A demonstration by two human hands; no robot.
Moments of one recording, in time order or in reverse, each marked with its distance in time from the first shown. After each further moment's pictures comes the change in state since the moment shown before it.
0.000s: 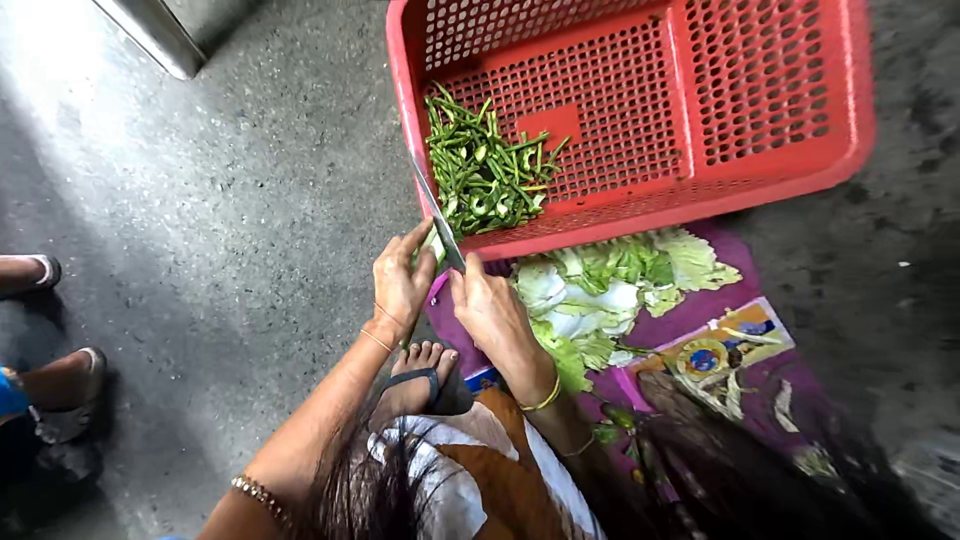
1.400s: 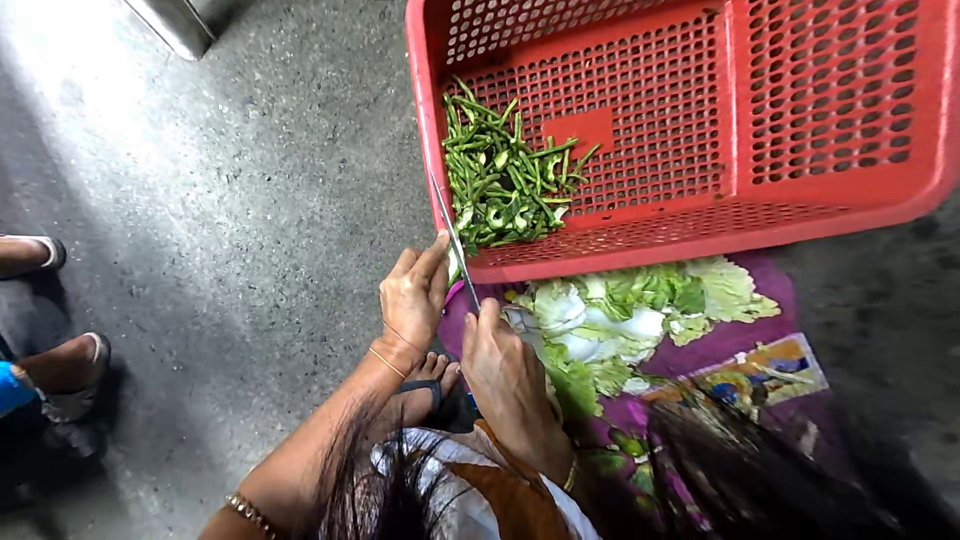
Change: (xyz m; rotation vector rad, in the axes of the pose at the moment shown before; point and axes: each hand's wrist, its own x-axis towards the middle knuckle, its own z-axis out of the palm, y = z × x) left_hand 0.002 0.000 0.012 0.132 0.162 0.095; right_hand -0.034 -0.011 0.013 -0.150 0.232 -0.047
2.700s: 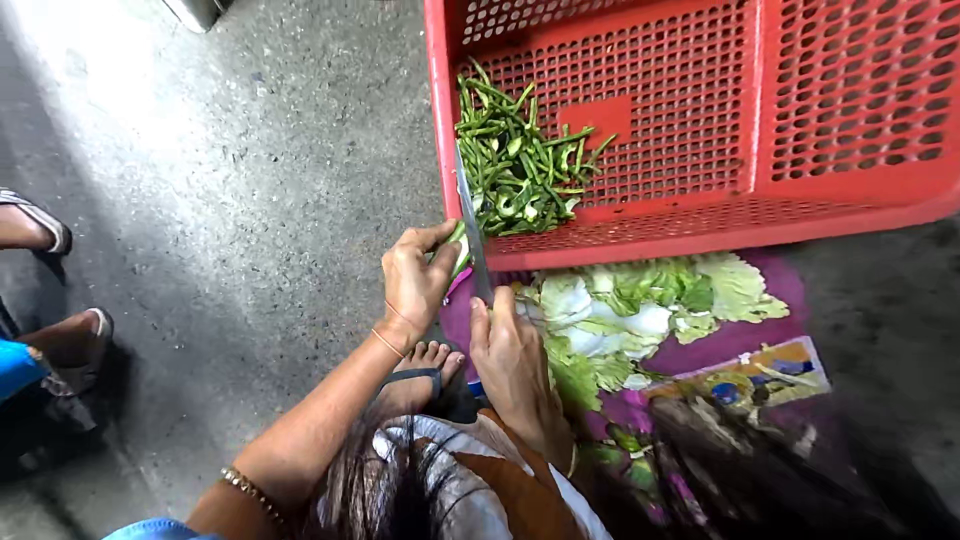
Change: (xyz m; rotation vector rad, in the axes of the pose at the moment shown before) left_hand 0.008 0.013 -0.019 -0.253 -0.078 -0.181; right_hand -0.001 0.011 0.009 0.228 0.109 -0.060
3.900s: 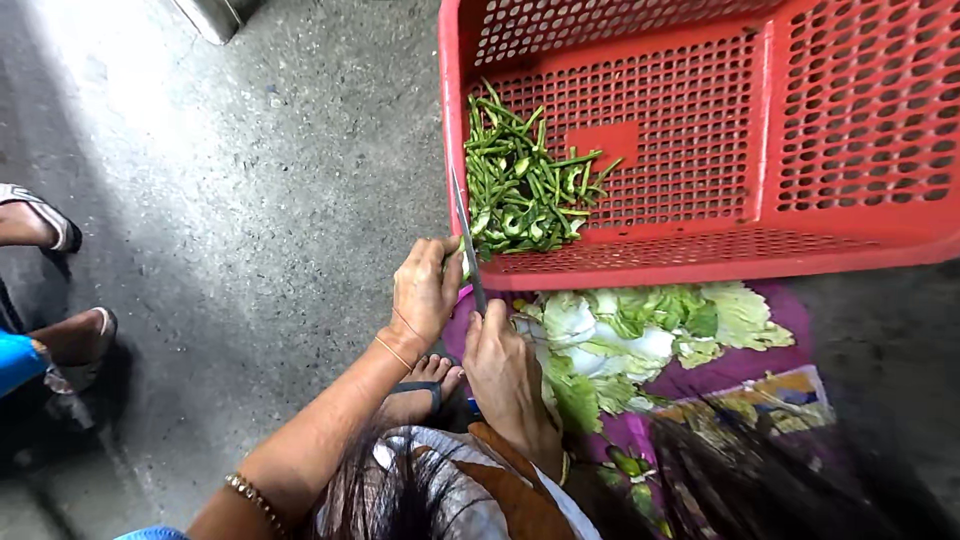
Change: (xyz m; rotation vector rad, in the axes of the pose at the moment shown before) left_hand 0.007 -0.018 0.014 0.181 0.100 0.233; right_hand 0.005 -0.004 0.014 -0.168 -0.015 -0.006
